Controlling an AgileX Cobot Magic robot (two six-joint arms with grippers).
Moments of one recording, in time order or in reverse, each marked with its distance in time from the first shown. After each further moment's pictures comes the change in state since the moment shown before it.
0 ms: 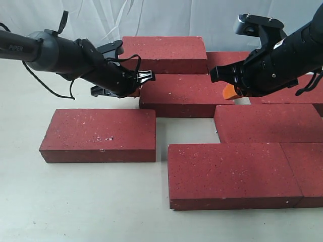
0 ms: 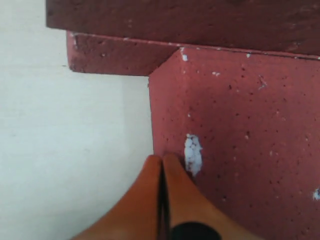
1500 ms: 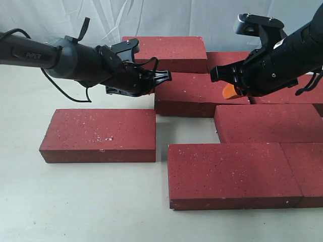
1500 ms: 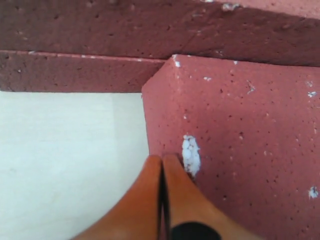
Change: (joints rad) left arm -0.104 0.004 0.000 -0.035 -0.144 0.005; right arm 0.000 0.000 0.000 0.000 -0.003 0.000
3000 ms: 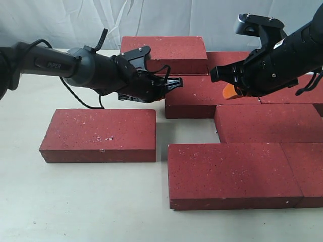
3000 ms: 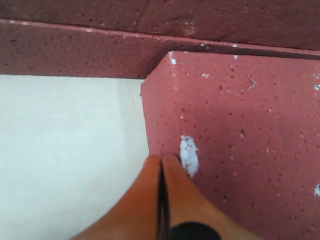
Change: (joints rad) left arm -0.063 0.061 -0.042 -0.047 -0.033 0.000; right arm 0.000 0.000 0.000 -0.002 -0.002 0.000
